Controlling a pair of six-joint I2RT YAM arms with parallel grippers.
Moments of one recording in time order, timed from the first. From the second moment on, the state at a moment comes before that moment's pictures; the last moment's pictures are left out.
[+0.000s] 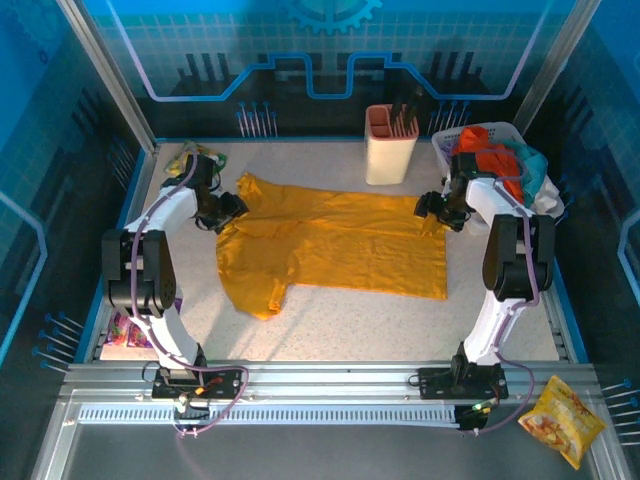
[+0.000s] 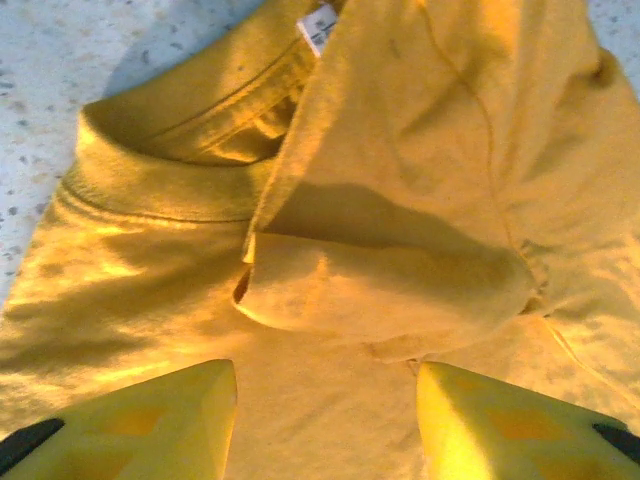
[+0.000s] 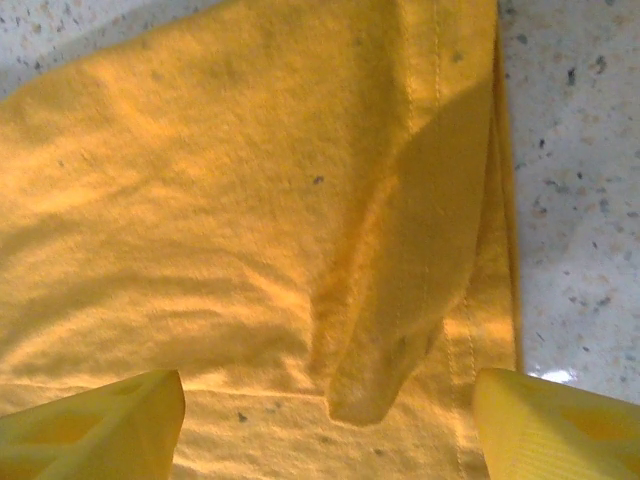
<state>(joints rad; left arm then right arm) 0.05 1.78 1.29 -0.71 0.28 -0.63 -0.04 1.89 1.38 -0.77 -0.18 0.33</state>
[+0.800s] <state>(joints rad) -0.05 2.01 1.52 -0.56 0.29 -0.63 0.11 1.87 1.31 -0.68 -0.13 0.33</state>
